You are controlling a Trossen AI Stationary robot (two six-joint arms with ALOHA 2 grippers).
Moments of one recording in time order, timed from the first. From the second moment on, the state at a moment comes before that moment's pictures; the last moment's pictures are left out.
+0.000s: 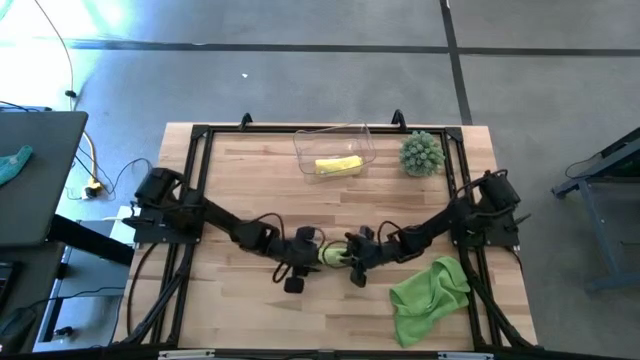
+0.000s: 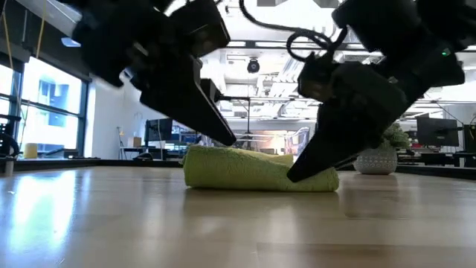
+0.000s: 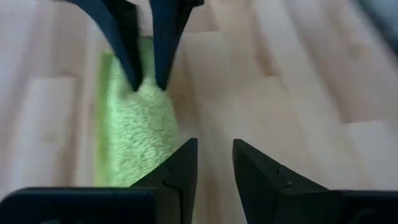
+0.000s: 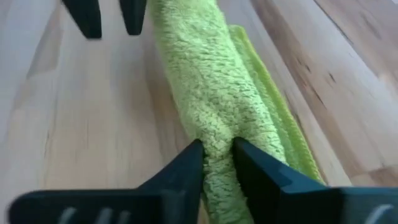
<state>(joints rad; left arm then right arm) -0.21 1.80 0.90 0.15 -0.06 -0.14 0.36 1.86 0.70 0.32 0.27 0.57</state>
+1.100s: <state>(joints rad) -0.11 1.92 0.91 0.14 -0.01 -0.49 0.23 1.61 0.69 0.25 -0.08 0.25</state>
